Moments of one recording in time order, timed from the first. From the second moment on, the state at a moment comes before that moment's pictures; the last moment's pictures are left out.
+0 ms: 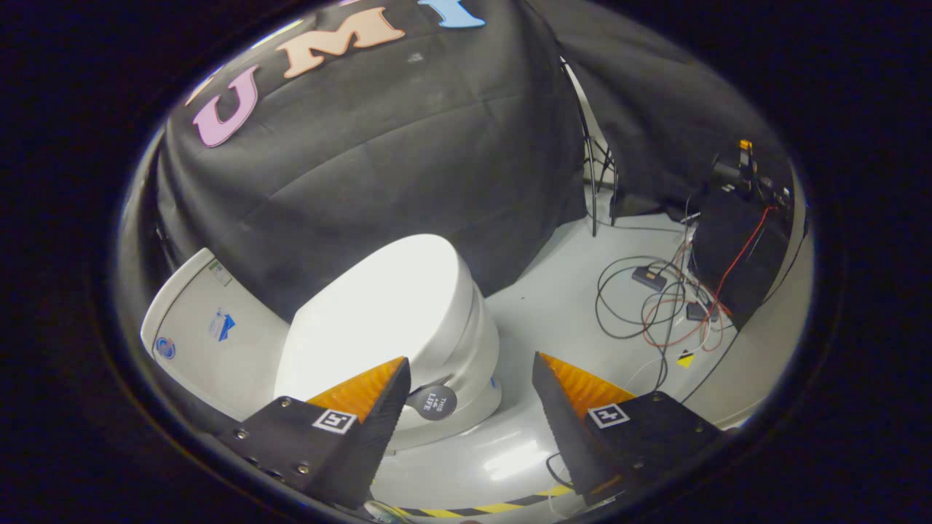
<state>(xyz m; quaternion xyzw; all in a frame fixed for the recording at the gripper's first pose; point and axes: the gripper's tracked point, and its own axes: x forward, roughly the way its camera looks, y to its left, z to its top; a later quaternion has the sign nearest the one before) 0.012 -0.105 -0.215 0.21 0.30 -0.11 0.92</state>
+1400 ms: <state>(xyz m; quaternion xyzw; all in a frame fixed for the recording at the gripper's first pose) 0.029 -0.047 -0.289 0.46 0.35 -0.02 0.82</state>
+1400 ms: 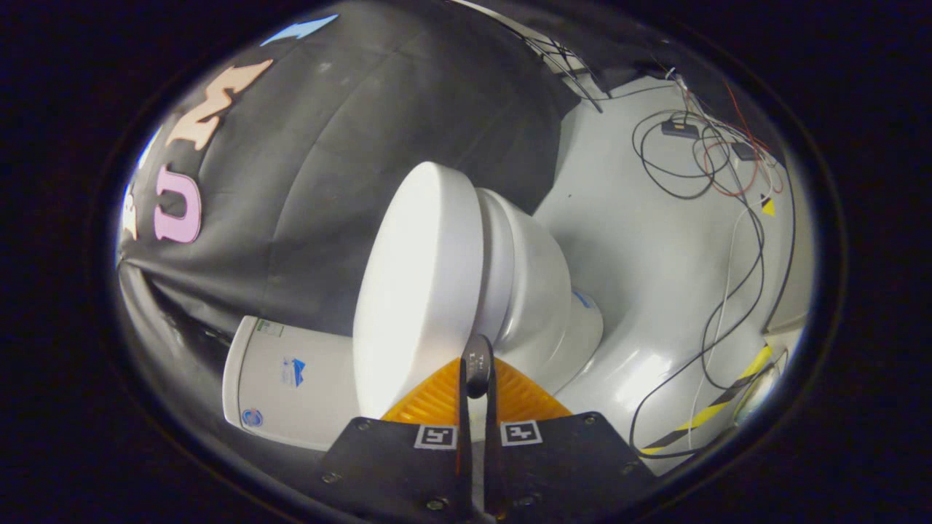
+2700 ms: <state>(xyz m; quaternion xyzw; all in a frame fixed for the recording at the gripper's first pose) 0.033 -0.040 -0.239 0.42 0.32 0.00 0.85</state>
